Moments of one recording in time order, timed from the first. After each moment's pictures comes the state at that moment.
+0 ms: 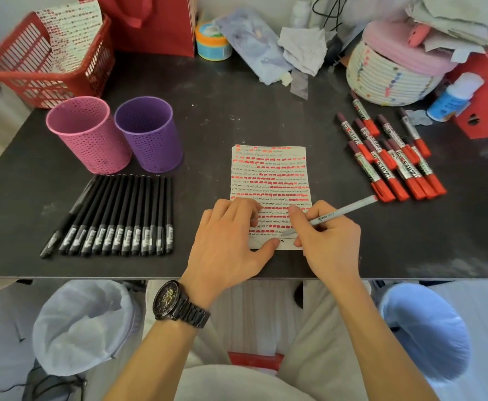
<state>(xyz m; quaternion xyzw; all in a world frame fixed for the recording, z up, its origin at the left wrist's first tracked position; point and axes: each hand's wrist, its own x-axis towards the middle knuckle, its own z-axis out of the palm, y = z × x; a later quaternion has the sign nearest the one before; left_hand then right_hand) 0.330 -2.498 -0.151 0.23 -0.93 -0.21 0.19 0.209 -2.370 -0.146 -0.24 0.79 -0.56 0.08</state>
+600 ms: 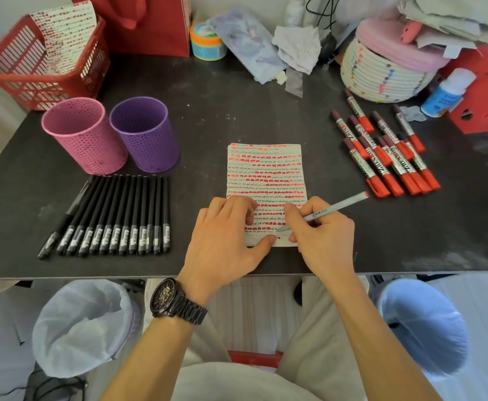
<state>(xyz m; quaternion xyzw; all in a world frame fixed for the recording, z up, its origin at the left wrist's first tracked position) 0.330 -2.497 -0.150 0.22 -0.93 -0.22 0.19 0.209 -2.372 -0.145 -0.23 0.79 -0.56 0.09</state>
